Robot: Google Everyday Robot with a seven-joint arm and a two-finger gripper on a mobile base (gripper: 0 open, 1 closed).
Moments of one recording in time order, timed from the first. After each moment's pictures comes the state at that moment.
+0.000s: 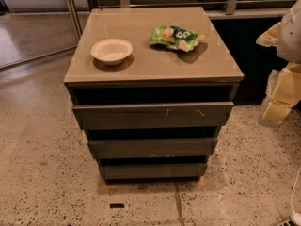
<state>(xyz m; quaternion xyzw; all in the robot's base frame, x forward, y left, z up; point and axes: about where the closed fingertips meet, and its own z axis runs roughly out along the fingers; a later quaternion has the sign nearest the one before) 0.438 -0.217 0.976 -0.60 0.78 -0.03 0.16</state>
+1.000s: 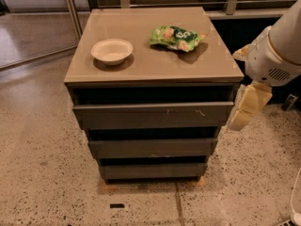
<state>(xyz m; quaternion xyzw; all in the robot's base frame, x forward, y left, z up) 0.478 -0.196 0.917 -0.60 0.77 -0.01 0.20</state>
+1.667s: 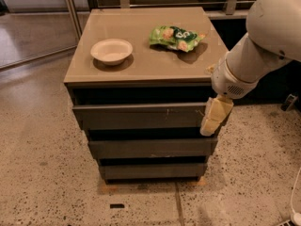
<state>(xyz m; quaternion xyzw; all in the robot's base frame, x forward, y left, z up) 0.518 -0.158 0.845 -0.63 0.75 0.02 0.20</state>
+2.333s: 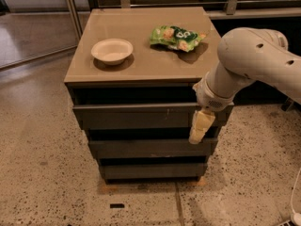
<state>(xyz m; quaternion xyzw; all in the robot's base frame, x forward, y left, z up) 0.544 -0.142 0.769 -0.63 0.75 0.03 0.17</state>
